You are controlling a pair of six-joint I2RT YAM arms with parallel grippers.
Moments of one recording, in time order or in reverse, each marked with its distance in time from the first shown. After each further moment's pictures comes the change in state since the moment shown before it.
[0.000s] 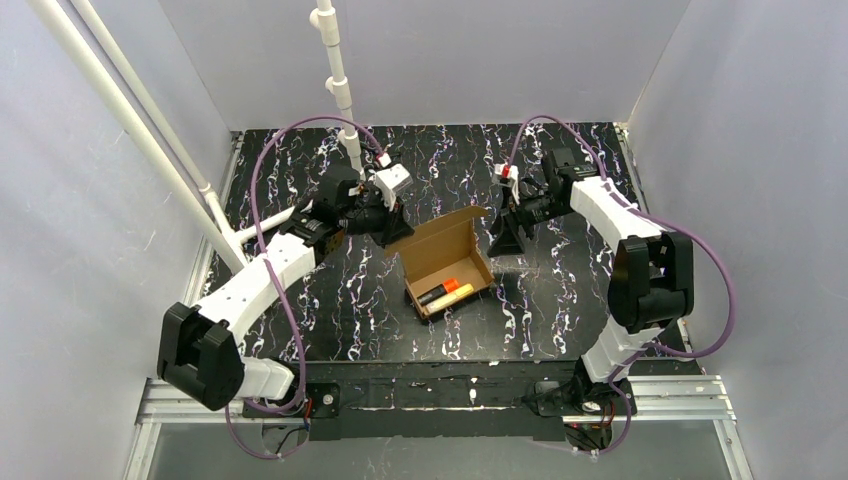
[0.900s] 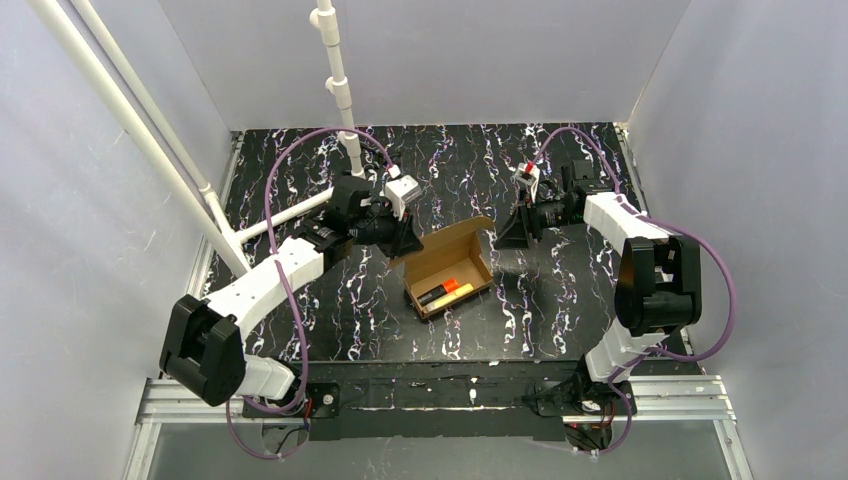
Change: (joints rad) left arm -0.057 0.034 -0.032 0.018 0.006 -0.074; right arm -0.119 -0.032 -0.182 0.297 -0.129 0.283
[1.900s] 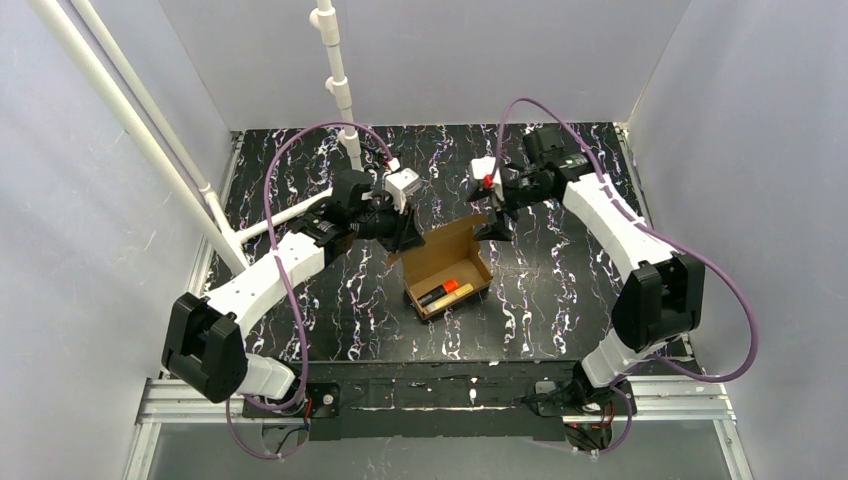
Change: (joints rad) left arm -0.002 0.013 0.042 -0.036 -0.027 -0.045; right arm 0.230 -0.074 0.317 -0.265 0.179 -0.567
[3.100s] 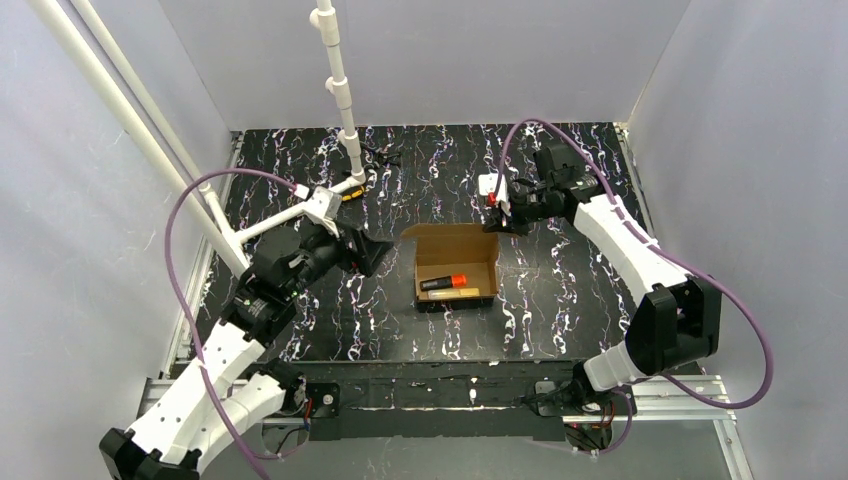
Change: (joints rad) left arm 0.017 -0.617 -0.267 0.115 -0.332 -0.230; right arm 0.027 -0.116 -0.159 0.096 0.157 0.033
